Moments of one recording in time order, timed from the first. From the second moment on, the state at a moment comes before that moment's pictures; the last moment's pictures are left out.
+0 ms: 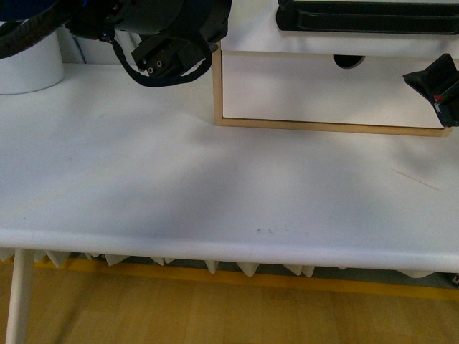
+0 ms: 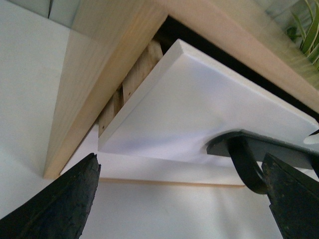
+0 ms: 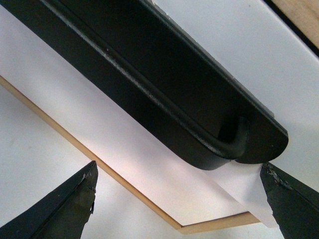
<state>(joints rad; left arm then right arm) -0.46 1.85 1.16 0.50 -0.06 -0.61 0.01 1.70 0.92 0.51 -0.20 -0.67</state>
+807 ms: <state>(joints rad) -0.42 1.94 1.28 0.46 -0.02 -0.65 0.00 1.78 0.99 0.52 -0.19 -0.62</state>
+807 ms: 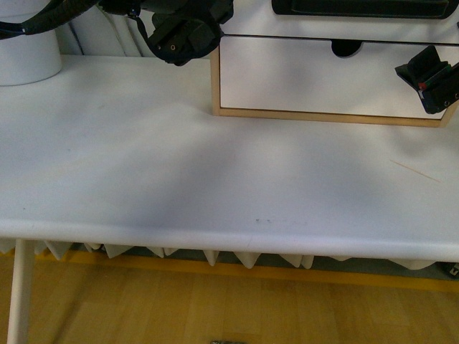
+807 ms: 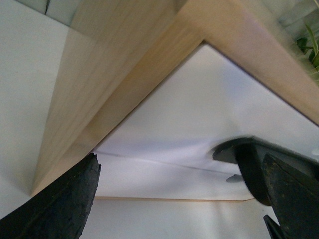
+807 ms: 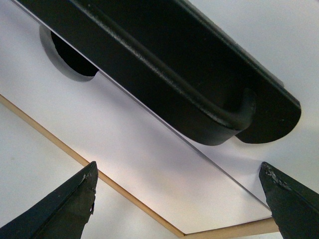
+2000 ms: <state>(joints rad) 0.18 0.63 0.24 0.16 0.03 -0.43 -0.04 0.45 0.23 0.04 -0.13 -0.30</state>
